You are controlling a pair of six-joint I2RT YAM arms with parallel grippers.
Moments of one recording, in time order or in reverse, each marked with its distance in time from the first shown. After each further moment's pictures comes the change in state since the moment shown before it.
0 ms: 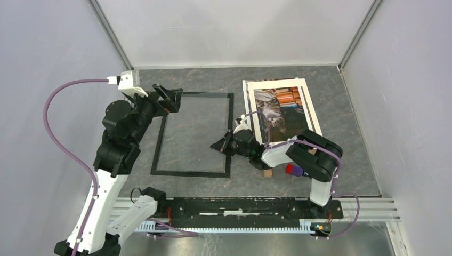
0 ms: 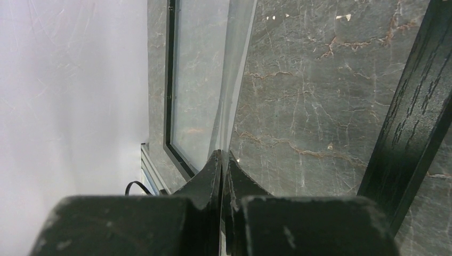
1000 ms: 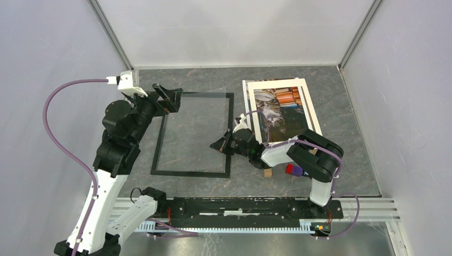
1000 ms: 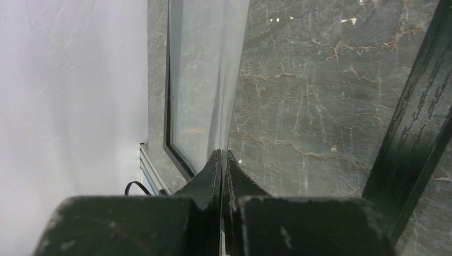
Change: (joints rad) left arm 0.000 0.000 0.002 -0.001 -0.004 0.000; right arm 0.001 -0.006 0.017 -0.025 -0.005 -0.011
